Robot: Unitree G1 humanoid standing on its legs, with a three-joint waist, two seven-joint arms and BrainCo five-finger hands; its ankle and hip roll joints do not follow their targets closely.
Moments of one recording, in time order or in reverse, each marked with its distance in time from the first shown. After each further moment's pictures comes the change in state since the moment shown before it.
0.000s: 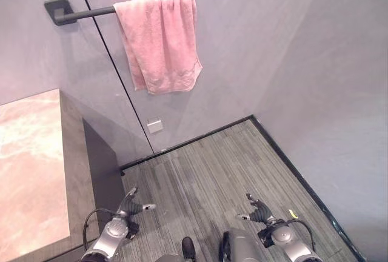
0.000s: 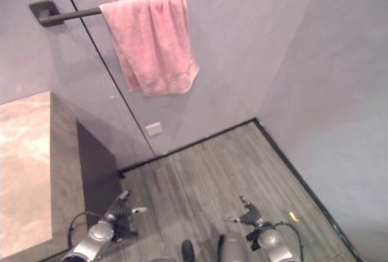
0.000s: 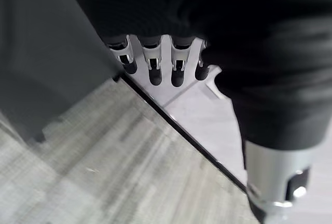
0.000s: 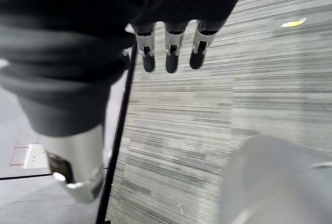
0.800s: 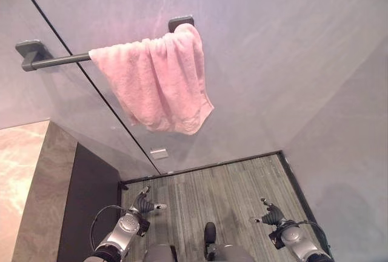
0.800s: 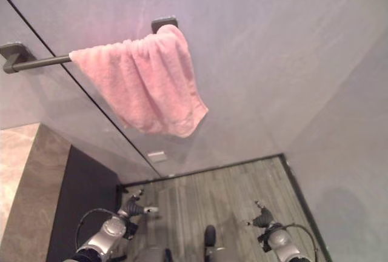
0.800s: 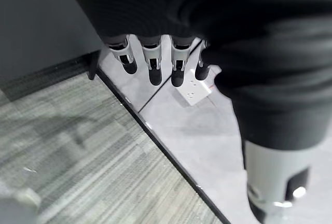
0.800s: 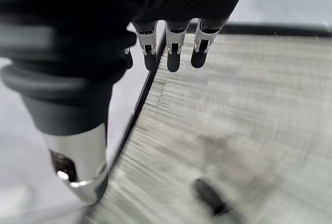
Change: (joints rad) left arm -0.098 -0.077 -0.066 0.096 0.036 0.000 -0.013; right arm -0.090 -0.064 0.095 0.209 -0.164 0.012 -0.049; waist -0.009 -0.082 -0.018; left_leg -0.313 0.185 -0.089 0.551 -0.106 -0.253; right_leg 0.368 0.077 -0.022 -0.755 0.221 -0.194
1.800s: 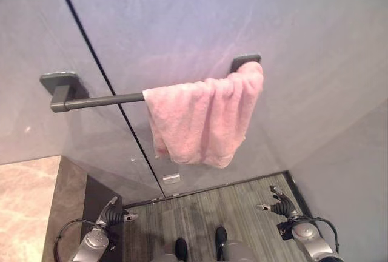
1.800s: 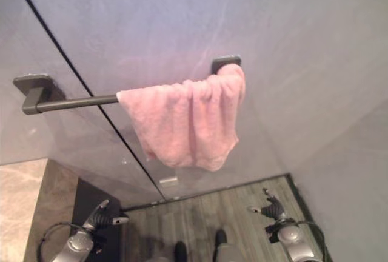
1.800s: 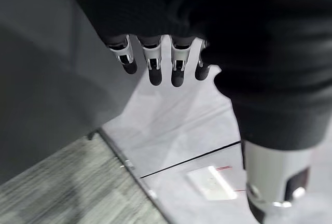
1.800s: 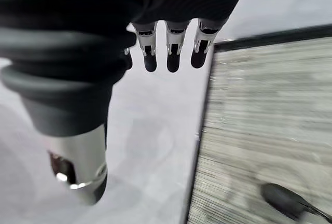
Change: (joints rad) left arm 0.220 0.212 0.169 -0.185 0.023 -0.020 -0.013; right arm 0.080 -0.036 -0.243 -0.274 0.276 -0.047 0.040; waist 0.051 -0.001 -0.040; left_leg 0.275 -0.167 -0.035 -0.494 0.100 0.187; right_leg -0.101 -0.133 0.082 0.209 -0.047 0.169
